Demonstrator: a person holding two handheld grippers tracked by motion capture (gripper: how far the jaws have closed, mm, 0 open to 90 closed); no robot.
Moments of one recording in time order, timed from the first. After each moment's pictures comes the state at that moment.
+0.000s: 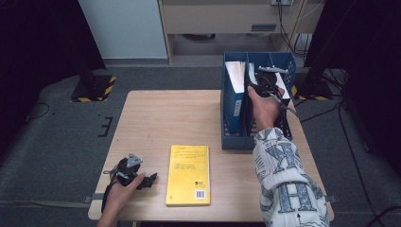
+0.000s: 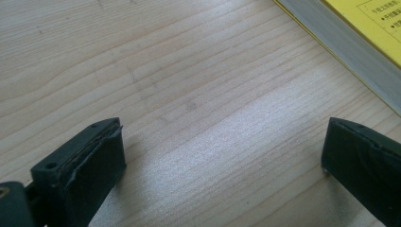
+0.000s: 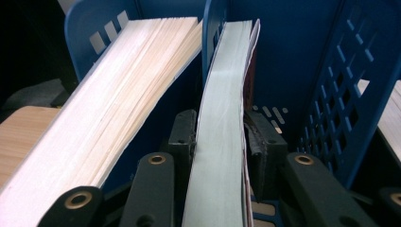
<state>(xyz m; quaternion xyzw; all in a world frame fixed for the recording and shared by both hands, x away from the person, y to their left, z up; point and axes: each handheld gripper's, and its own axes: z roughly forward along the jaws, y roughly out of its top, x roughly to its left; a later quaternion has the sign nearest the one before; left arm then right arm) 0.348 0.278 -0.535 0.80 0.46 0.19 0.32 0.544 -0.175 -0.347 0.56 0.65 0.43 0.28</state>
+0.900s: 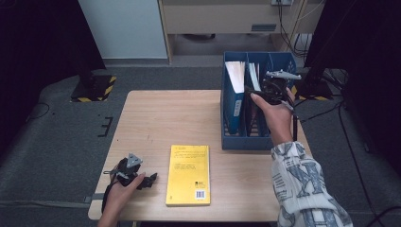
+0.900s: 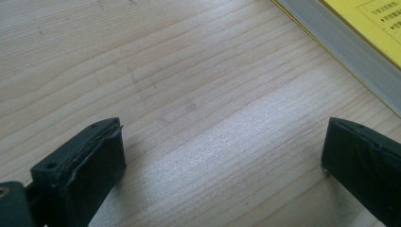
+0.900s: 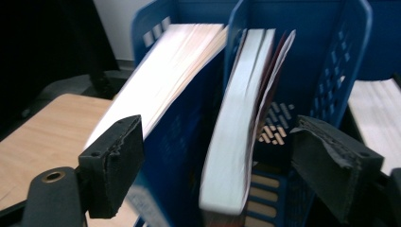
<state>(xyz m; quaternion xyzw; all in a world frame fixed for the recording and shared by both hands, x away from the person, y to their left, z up) 0.348 0.278 -0.536 0.81 0.46 0.19 0.32 0.501 -0.192 -0.332 0.52 0.67 0.46 0.27</state>
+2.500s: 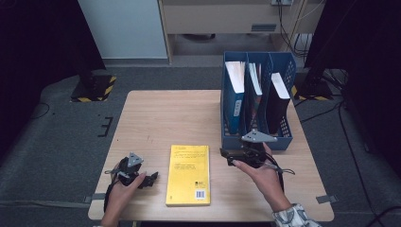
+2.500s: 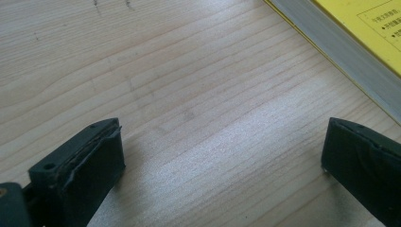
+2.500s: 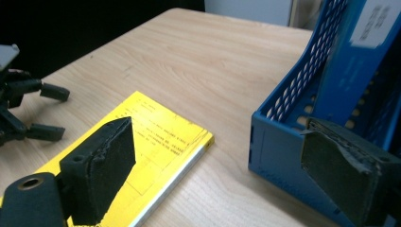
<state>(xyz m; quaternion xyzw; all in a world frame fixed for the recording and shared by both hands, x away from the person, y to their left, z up) 0.351 0.276 -0.537 0.80 0.46 0.19 0.33 0.376 -0.141 -0.440 0.40 0.76 0.49 0.16</state>
